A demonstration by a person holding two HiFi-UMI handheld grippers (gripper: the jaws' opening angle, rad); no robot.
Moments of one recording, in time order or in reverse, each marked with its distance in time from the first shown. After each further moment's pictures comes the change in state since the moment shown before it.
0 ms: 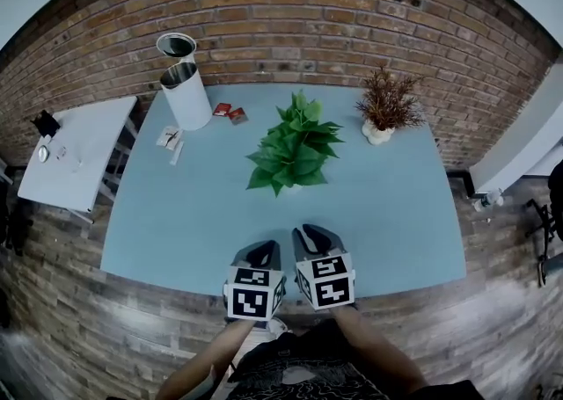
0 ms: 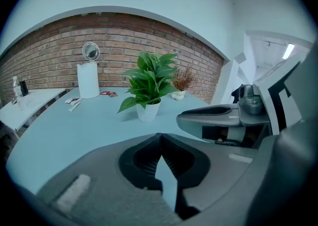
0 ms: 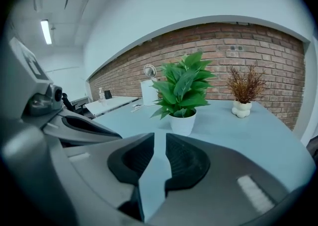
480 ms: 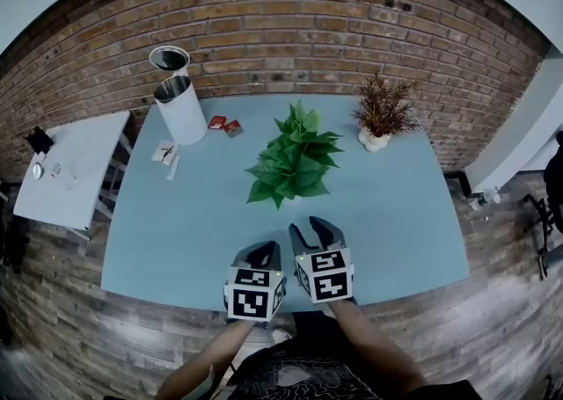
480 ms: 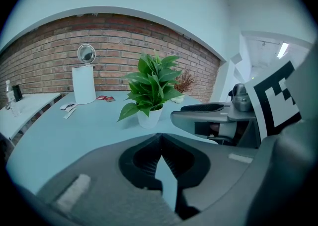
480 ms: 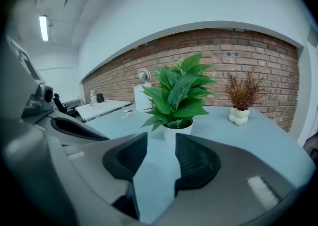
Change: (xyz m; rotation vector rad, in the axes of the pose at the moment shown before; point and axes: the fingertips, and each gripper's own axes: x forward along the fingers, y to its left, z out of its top) left arm 0.013 0.013 0.018 0.035 -0.027 -0.042; right arm 0.026 -0.014 0.022 0.001 -0.057 -0.074
